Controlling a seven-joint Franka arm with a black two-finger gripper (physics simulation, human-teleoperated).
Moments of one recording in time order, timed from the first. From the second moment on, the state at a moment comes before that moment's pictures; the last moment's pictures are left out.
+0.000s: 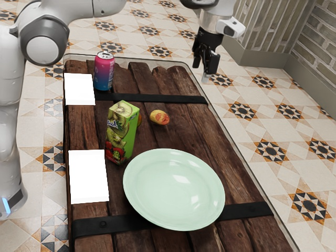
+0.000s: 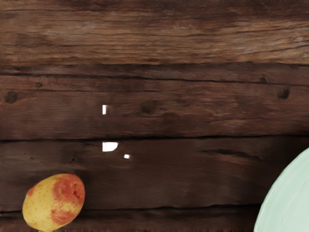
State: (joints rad) arm 0.02 0.16 0.00 -1.22 -0.02 1.41 0.03
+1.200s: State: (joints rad) arm 0.02 -0.29 0.09 -1.93 0.12 1.54 0.49
